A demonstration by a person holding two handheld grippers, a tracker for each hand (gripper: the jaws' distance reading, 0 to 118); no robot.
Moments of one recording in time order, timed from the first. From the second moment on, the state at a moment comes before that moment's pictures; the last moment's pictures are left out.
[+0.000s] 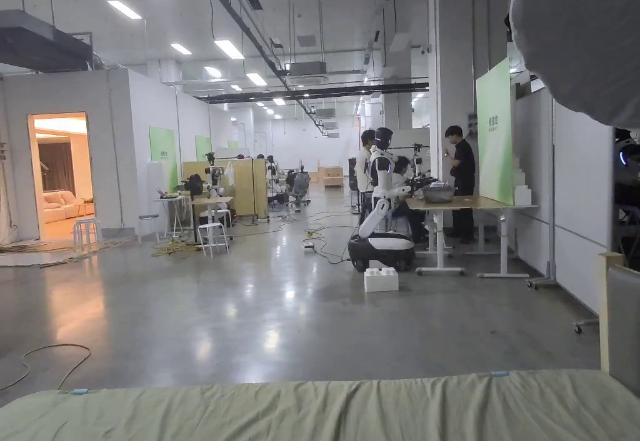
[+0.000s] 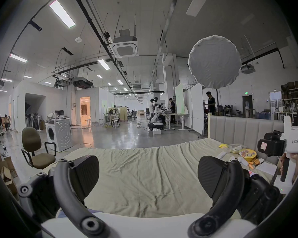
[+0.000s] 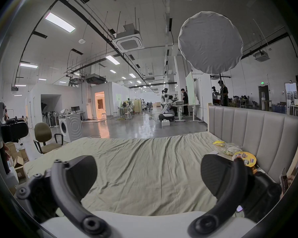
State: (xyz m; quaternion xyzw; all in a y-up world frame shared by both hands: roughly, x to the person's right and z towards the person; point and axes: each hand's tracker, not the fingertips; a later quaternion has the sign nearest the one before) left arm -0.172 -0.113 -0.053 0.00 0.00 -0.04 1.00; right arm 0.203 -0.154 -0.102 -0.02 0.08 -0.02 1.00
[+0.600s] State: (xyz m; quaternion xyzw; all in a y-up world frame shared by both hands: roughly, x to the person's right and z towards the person) left arm -0.177 -0.109 -0.046 0.02 0.02 -0.03 1.00; right arm 0.204 -0.159 -0.097 -0.02 0.10 -0.02 0.99
